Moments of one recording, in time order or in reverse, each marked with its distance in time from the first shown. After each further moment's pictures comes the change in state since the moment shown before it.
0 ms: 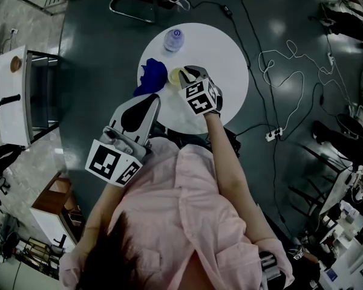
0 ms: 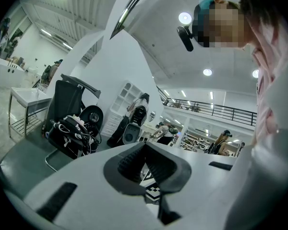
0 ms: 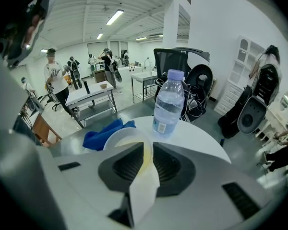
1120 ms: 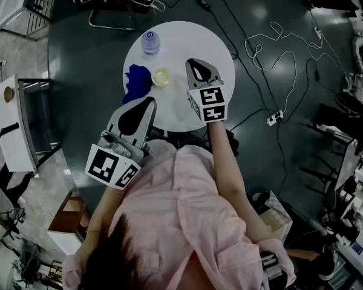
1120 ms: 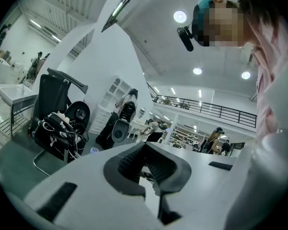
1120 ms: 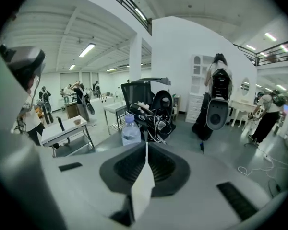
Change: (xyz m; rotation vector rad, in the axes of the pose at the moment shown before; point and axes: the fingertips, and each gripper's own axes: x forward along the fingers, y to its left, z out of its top) left arm 0.018 -0.028 -0.011 0.030 0.044 -0.136; right arm -0.100 -0.065 0.014 0.307 -0.337 -0.278
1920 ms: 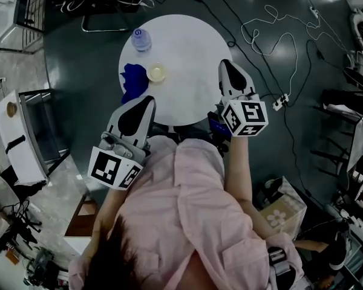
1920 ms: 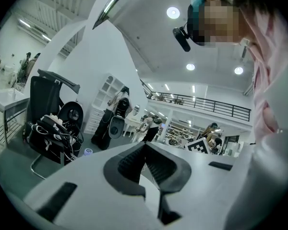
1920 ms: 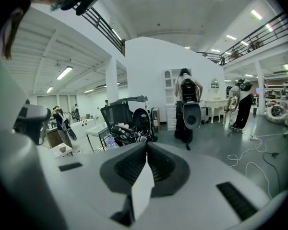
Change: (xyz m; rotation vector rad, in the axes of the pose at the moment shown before) left arm 0.006 -0.018 -0.001 0.062 0.040 -0.063; right arm -0.119 -0.071 0.018 0.244 -0.202 -0.201
